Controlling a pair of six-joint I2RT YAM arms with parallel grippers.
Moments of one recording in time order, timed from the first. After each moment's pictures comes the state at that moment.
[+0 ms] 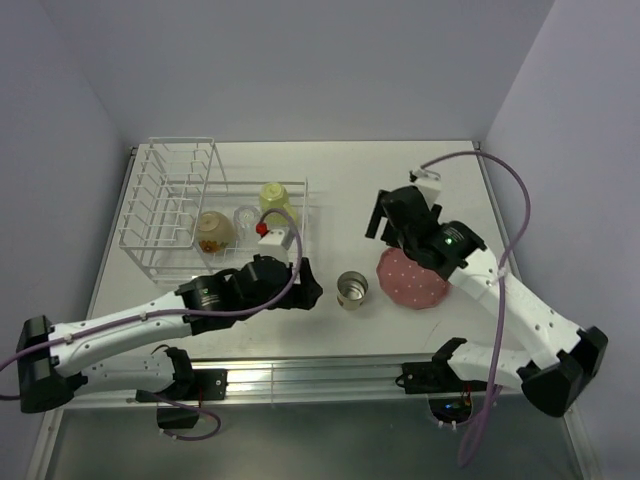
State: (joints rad) left arm -1.14 1.03 0.85 -0.42 -0.35 -0.83; right arm 0.67 1.15 1.19 -0.80 0.52 0.72
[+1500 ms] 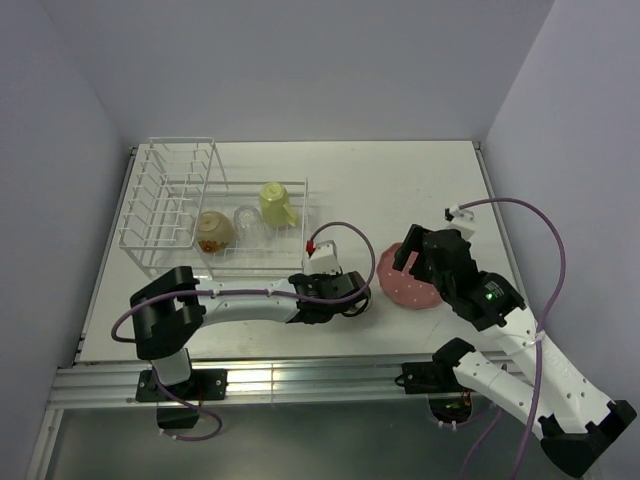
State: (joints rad) left arm -1.26 1.76 1.15 -0.40 -0.56 -1.32; right arm 0.56 0.71 0.82 -0.79 0.44 0.71
